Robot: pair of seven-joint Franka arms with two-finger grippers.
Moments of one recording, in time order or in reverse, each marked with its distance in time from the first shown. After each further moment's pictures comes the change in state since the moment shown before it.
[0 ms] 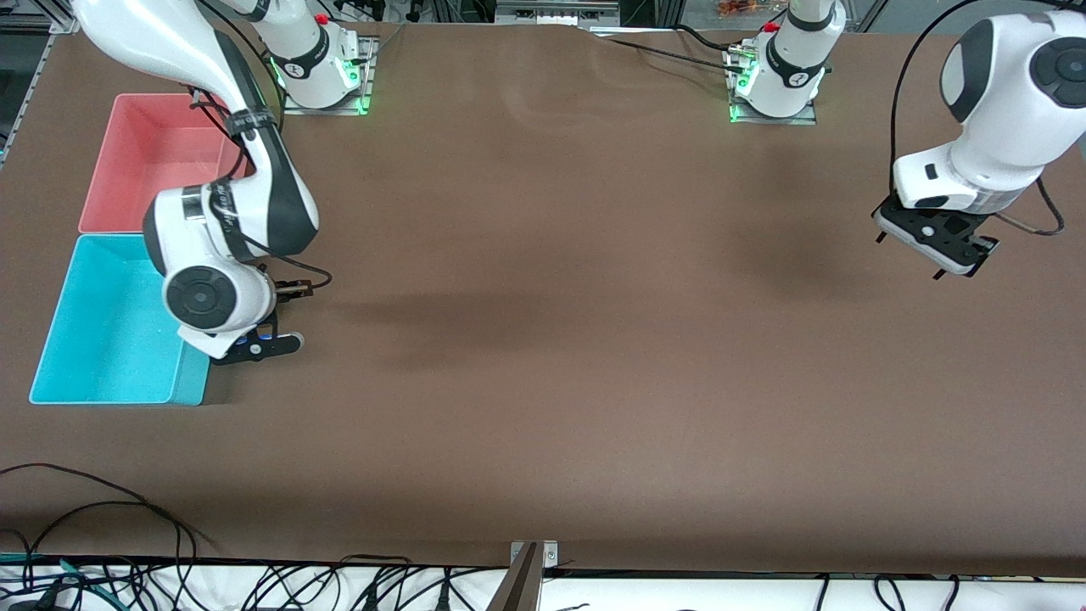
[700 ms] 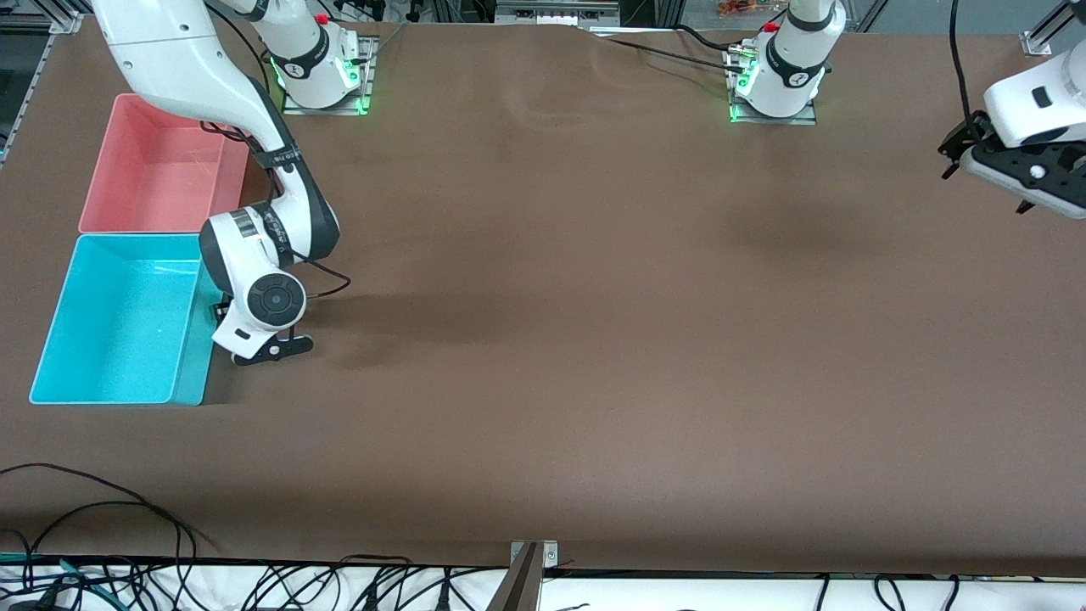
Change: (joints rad) left arm -0.004 -0.014 0.003 0.363 0.000 -0.515 -0.082; right arm -0.003 0.080 -0.017 -0.187 -0.284 0.241 0.149
